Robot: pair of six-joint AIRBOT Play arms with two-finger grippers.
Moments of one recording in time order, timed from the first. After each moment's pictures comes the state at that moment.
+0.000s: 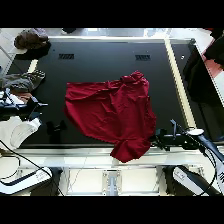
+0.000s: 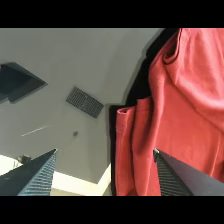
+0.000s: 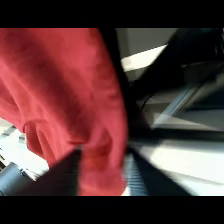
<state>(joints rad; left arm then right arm) 0.57 -1.24 0.89 0.91 -1.07 -1.37 -0.38 -1.08 0.27 -0.71 1.16 1.23</state>
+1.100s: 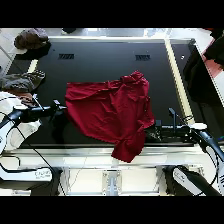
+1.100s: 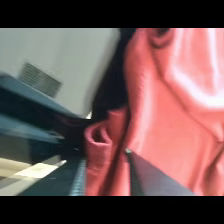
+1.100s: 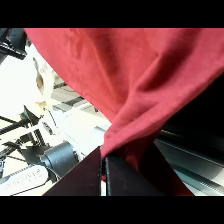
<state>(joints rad) 0.37 -1.47 0.76 0.56 -0.82 -1.17 -0.31 -1.03 0.36 -0.45 1.29 1.08</state>
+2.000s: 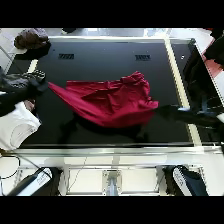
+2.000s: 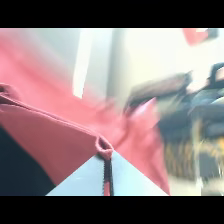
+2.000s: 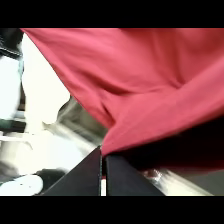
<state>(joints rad) 0.50 -0.99 0.91 0.27 -0.99 -0.98 -0.31 -0.66 0.80 -0.43 1.41 1.11</state>
